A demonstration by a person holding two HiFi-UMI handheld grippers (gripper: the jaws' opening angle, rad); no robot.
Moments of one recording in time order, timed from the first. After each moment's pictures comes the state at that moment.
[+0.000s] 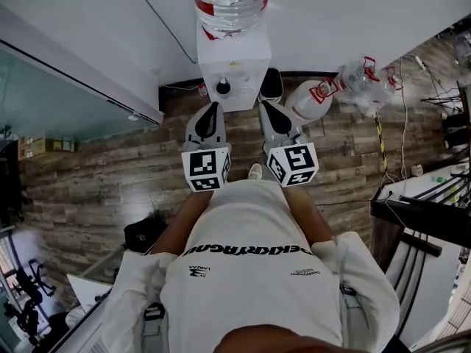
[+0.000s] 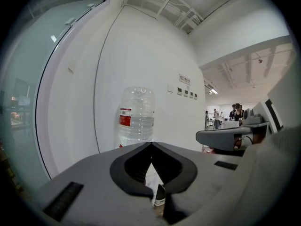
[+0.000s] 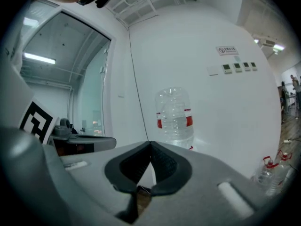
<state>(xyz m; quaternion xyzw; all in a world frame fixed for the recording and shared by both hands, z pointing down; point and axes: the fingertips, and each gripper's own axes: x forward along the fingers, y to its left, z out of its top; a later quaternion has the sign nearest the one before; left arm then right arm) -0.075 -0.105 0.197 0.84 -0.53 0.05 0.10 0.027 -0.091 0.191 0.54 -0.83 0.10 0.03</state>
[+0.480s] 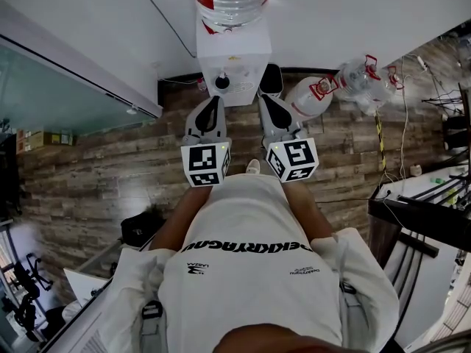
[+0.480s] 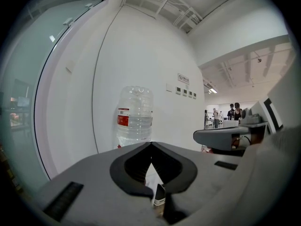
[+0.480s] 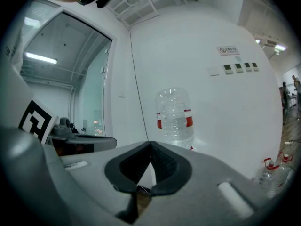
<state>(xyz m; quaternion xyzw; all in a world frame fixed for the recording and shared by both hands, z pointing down) -0.059 -0.105 0.189 0.84 -0.53 0.05 0.09 0.038 -0.093 0.183 0.54 -0.84 0.09 0.03</state>
